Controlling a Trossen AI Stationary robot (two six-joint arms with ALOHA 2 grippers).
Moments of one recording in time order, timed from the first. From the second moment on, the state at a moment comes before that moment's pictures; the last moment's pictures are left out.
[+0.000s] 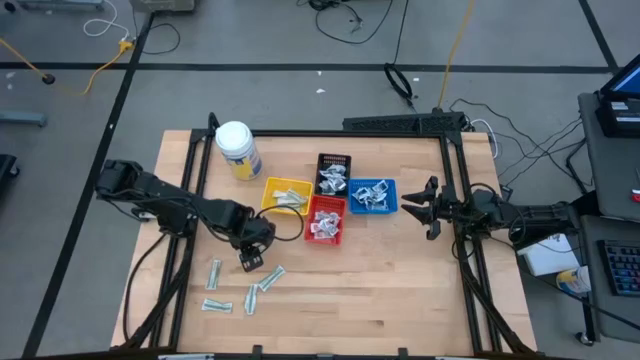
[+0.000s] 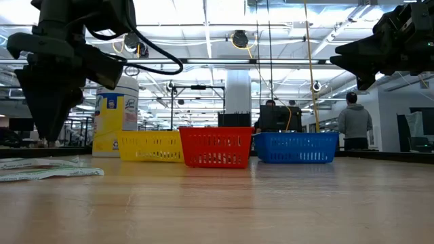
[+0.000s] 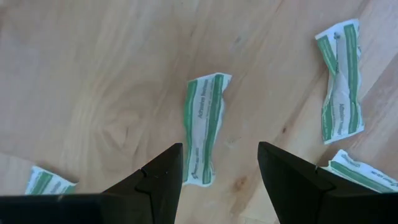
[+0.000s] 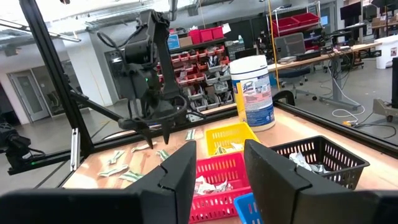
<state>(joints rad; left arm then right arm) -0.22 1.44 0.83 -0.87 0.13 -0.69 0.02 0.04 0.02 0.13 0.16 0.23</state>
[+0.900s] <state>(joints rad) -0.29 1.59 0.80 -0.75 0.02 -0.66 0.02 0.04 0.02 0.13 0.16 0.23</state>
